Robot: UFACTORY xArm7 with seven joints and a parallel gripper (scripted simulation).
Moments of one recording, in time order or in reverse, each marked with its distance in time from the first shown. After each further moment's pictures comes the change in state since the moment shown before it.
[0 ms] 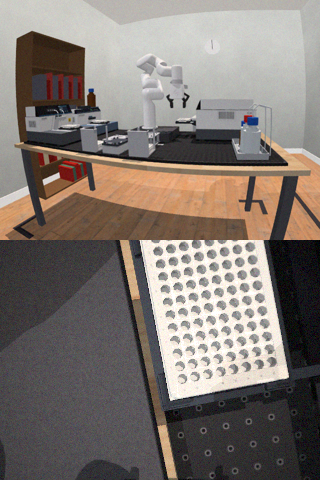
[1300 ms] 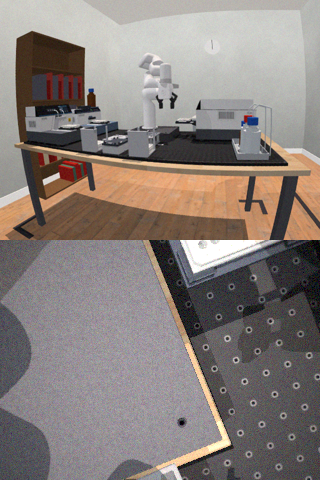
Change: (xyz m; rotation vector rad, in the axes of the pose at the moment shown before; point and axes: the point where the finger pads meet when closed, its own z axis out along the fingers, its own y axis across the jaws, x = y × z) arm -0.091 -0.041 0.001 0.001 0.001 0.185
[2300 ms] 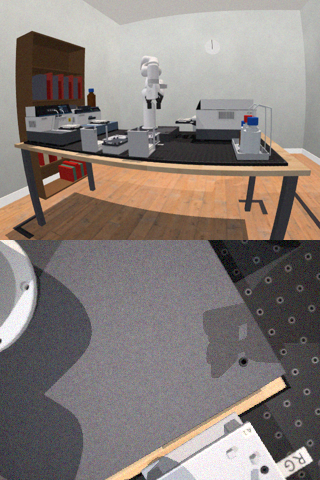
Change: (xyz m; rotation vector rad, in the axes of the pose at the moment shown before) arm -0.049 -0.066 0.000 0.000 0.000 0.150
